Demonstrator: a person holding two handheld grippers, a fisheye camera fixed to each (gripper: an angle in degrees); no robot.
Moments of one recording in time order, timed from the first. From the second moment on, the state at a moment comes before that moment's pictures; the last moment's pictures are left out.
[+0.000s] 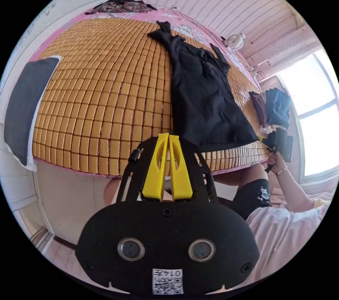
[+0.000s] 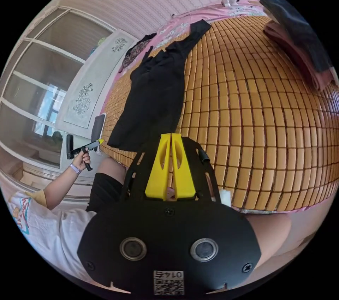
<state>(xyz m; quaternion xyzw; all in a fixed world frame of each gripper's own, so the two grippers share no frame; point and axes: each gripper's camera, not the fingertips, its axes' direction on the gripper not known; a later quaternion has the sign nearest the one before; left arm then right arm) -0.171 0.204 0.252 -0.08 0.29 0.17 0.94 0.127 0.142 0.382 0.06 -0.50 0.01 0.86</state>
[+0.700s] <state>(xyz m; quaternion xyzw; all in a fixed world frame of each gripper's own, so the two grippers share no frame) -0.152 0.176 0.326 -0.11 0.17 0.26 0.94 -0.019 0.129 0.399 0.06 -0.26 -0.27 0.93</state>
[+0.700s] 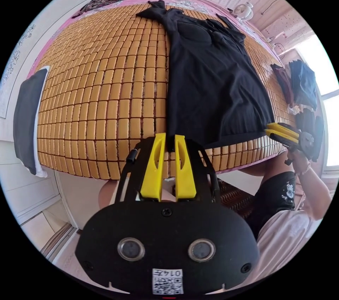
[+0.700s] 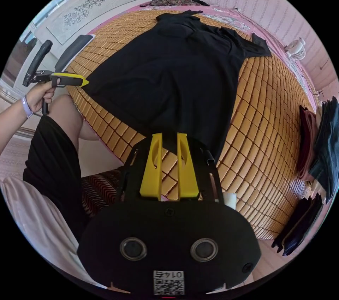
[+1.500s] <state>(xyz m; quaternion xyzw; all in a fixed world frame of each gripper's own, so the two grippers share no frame) -0.265 0.176 0.350 -0.12 0.21 0.25 0.94 0.114 0.166 0.434 0.04 -0.30 -0.17 0.94</state>
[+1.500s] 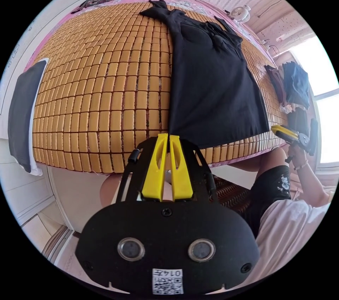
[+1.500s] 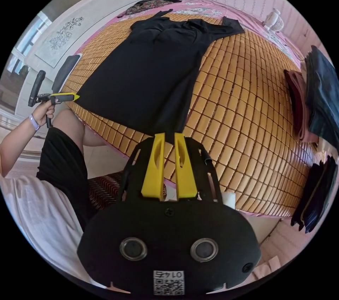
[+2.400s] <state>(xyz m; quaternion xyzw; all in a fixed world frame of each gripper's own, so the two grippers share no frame) -0.369 0.185 0.329 -0.09 0.20 0.25 0.94 0.236 0.207 0.437 -0.01 -0.44 -0.08 0.89</state>
